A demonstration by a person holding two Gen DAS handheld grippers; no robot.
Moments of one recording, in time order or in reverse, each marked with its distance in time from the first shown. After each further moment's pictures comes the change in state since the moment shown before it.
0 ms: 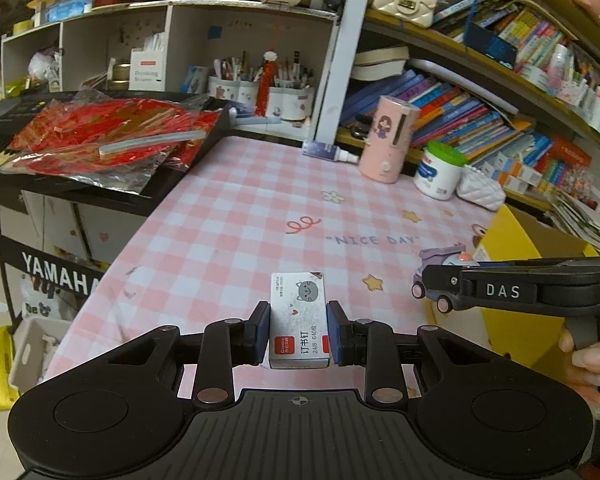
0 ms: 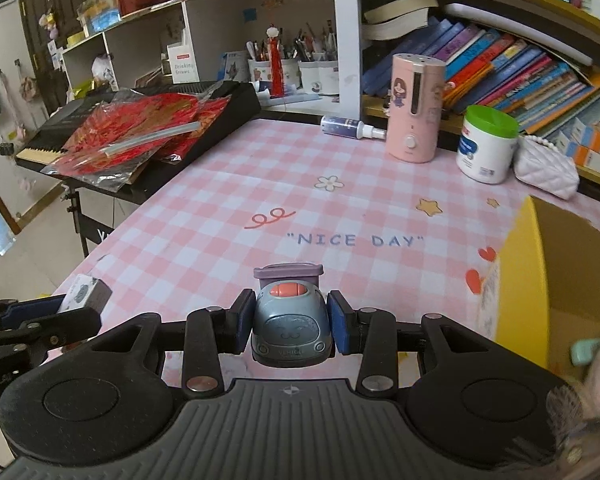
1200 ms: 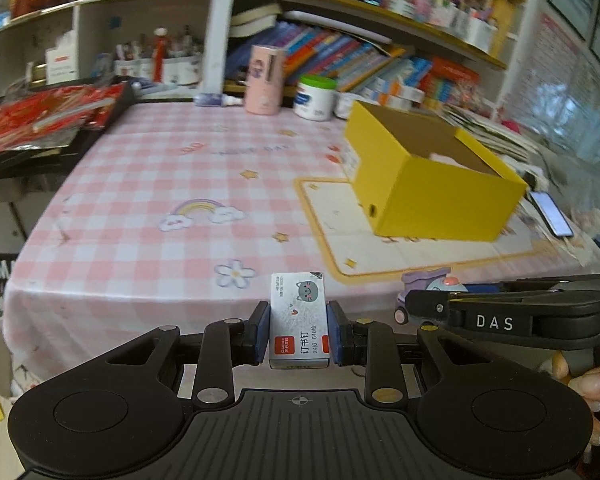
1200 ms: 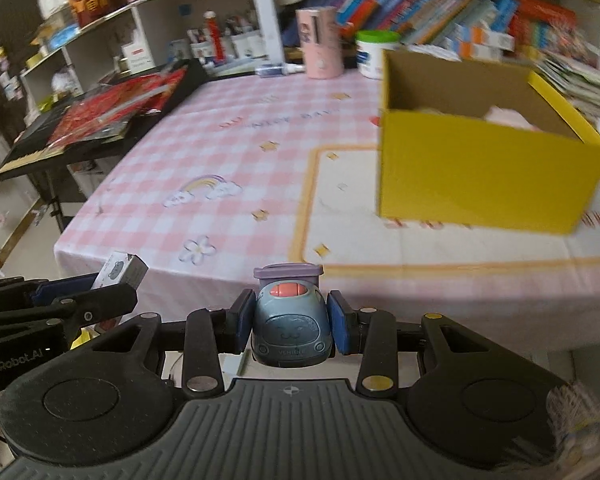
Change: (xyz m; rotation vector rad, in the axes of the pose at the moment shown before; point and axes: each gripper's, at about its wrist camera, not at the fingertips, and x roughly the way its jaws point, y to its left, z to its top) left arm -0.095 -0.055 -0.103 0.202 0.099 -0.224; right arm -0.147 0.020 -0.166 0.241 0.043 -0.139
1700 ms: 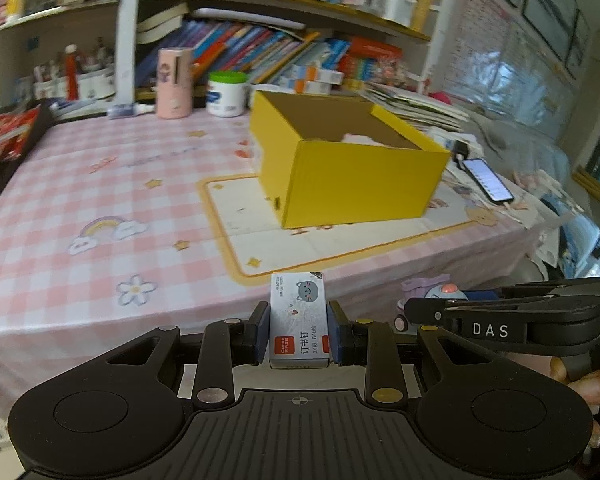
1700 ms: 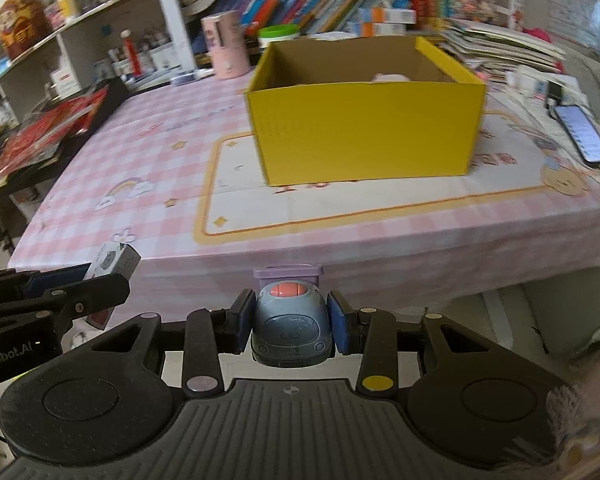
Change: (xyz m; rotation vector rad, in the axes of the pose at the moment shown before) left arm 0.014 -0.057 0.002 0.135 0.019 -0.162; right arm -0.044 -0.050 -0.032 0.143 -0.017 -0.160
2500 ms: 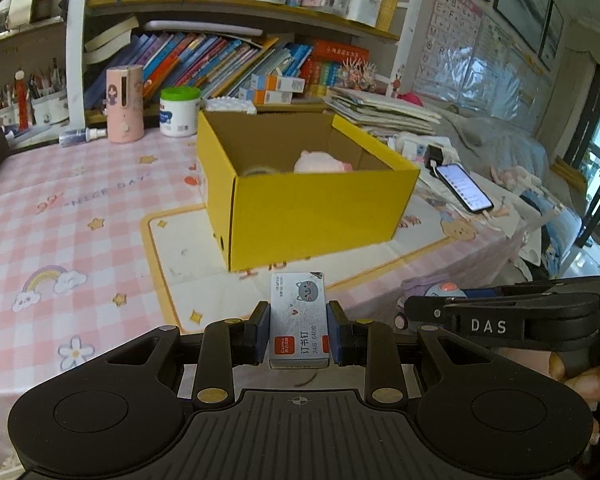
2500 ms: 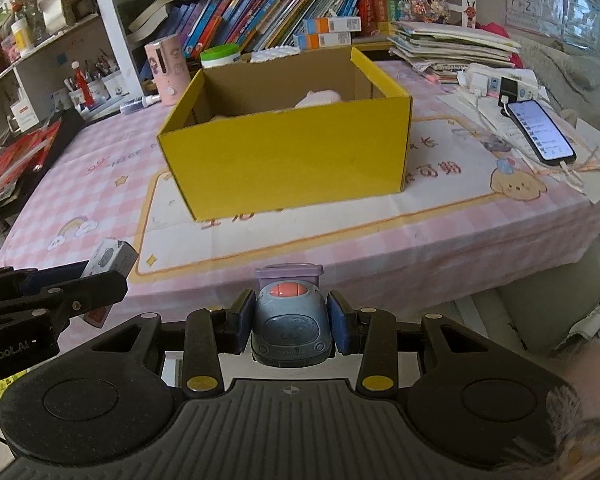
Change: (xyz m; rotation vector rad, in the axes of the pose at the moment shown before) left arm 0.042 -0.035 0.042 0.049 -0.020 -0.056; right arm 0.003 -0.053 0.033 0.061 -0.038 -0.065
